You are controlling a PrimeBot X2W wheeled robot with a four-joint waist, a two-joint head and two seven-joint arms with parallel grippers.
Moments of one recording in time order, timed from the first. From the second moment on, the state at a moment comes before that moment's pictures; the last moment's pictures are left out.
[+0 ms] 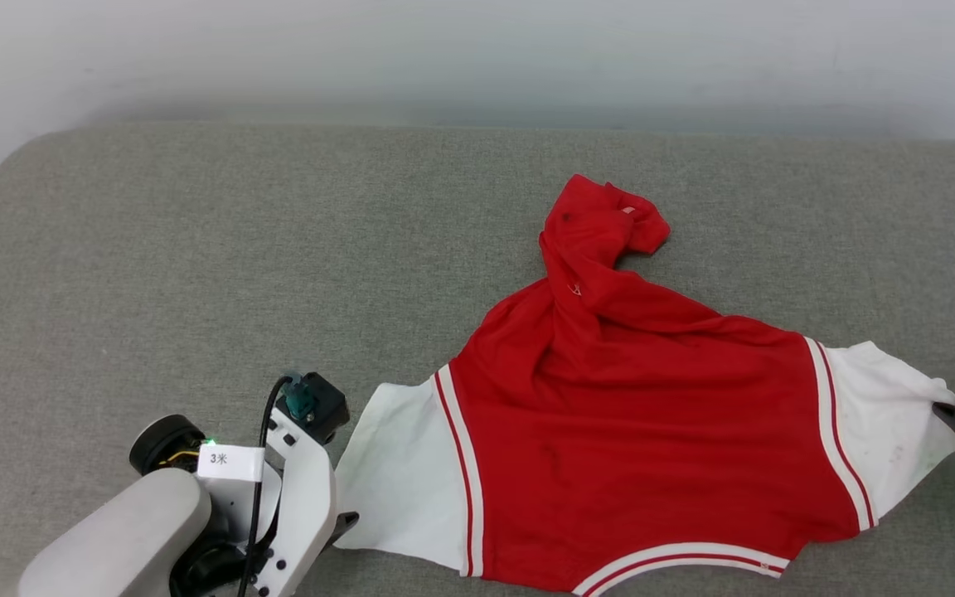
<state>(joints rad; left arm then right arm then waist) -0.50 0.68 -0.85 0.11 -0.80 -0.13 0.71 -0.43 -0.76 0.49 0.49 0.76 0.13 0.42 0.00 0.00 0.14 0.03</state>
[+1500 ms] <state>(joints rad) -0.63 0.81 -0.89 0.03 -0.97 -0.04 0.29 -0.40 -0.76 0.37 0.22 0.73 0.13 0.34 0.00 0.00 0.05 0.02</state>
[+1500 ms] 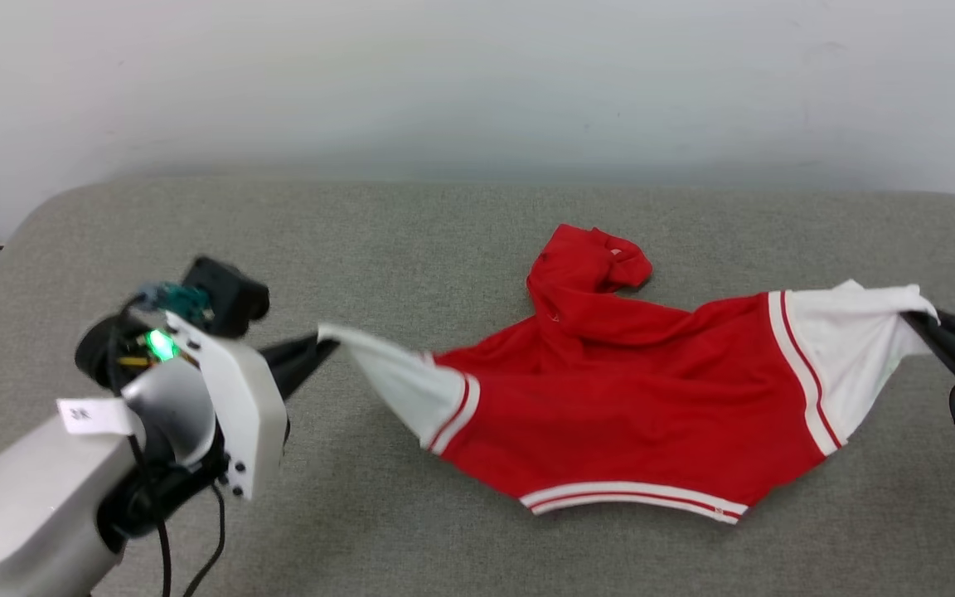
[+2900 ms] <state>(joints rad) -1.65 0.54 -0.57 0.23 -0.81 -0.04 0.10 -1.42 -0.54 0.12 0.15 0.49 0.13 0.38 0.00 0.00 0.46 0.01</state>
